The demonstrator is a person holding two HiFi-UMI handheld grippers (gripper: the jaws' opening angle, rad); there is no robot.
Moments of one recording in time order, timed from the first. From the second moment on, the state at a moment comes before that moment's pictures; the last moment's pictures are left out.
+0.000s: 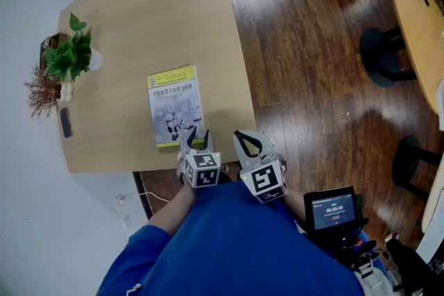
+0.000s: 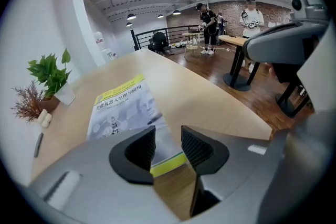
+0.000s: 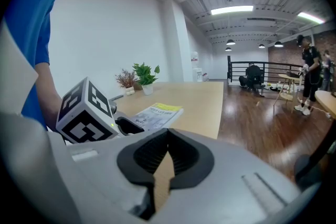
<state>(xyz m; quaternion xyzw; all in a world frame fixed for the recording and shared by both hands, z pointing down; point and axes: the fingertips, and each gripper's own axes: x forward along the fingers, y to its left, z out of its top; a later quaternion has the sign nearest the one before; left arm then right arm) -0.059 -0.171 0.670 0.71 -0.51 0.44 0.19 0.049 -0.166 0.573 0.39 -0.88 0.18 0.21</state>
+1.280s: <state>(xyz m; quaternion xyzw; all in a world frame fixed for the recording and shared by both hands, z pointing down) -0.062 -0.180 0.682 0.66 -0.55 0.47 0.22 0.064 -0.185 0.582 0.38 -0.88 0.19 0.21</state>
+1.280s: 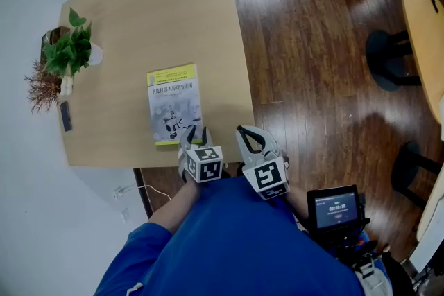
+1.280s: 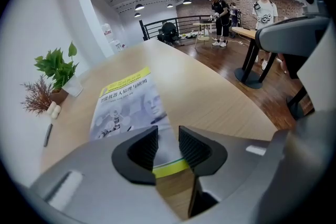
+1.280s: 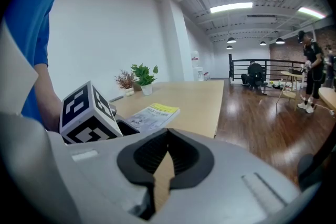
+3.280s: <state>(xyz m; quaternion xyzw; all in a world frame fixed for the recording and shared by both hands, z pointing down) -0.095 -0.174 0.622 0.69 -0.57 0.39 0.22 0.038 -0.180 0.552 0.38 -0.89 0.16 0.20</state>
